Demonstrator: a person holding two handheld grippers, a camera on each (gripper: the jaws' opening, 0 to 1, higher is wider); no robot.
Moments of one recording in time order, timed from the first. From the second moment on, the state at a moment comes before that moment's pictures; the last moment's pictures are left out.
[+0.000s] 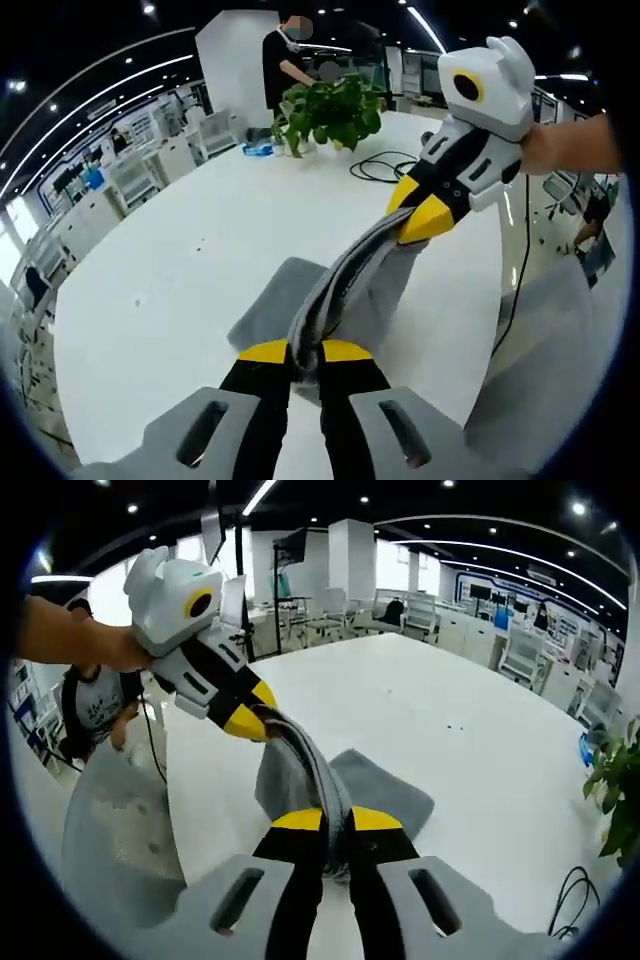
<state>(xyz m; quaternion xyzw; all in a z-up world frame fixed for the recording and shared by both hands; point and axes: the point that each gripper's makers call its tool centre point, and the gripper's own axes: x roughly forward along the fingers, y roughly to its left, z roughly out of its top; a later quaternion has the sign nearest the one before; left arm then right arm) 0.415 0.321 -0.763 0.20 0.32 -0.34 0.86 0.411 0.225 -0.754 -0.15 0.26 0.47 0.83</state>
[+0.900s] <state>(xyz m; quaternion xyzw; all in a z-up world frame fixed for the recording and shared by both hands) 0.466 0.328 -0.809 0.17 0.33 -0.34 0.86 0.474 0.233 -0.797 -0.19 0.28 0.44 0.84</state>
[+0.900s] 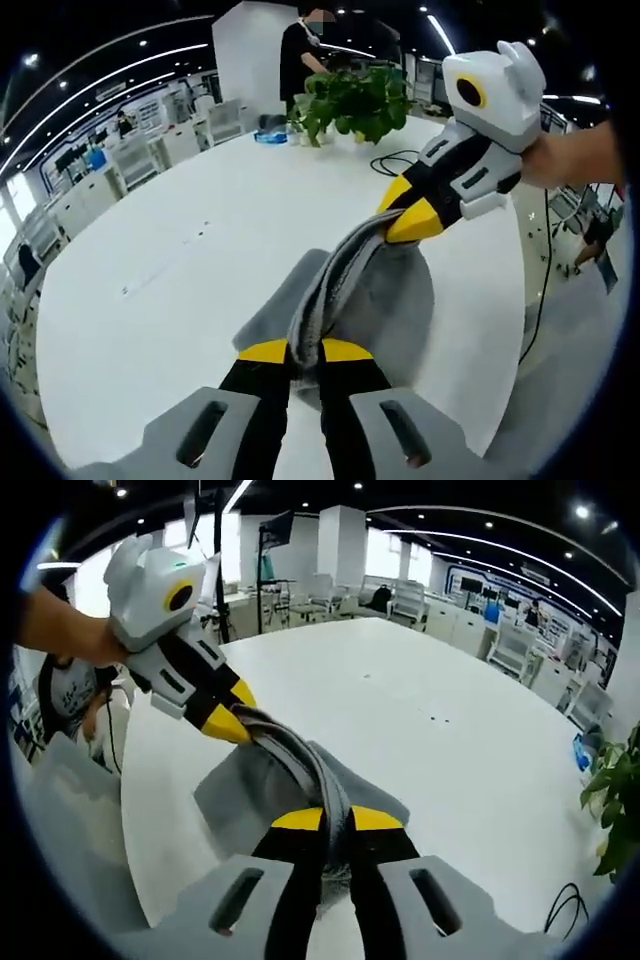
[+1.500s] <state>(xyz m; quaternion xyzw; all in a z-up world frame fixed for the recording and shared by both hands) 0.493 0.333 -0.852 0.15 0.36 -0.34 0.85 0.511 0.235 -0.847 -0.21 0.30 0.41 0.83</state>
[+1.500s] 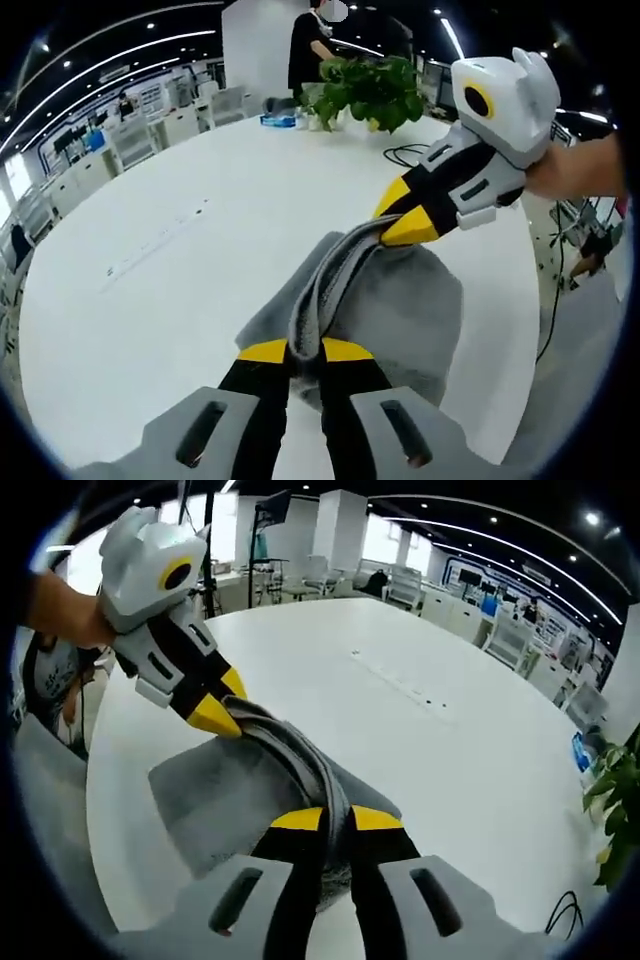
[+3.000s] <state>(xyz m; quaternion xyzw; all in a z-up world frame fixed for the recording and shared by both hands) 0.483 0.333 -0.870 0.18 0.31 -0.34 0.87 0.513 0.220 -0.882 -0.18 0.33 0.37 0.85</state>
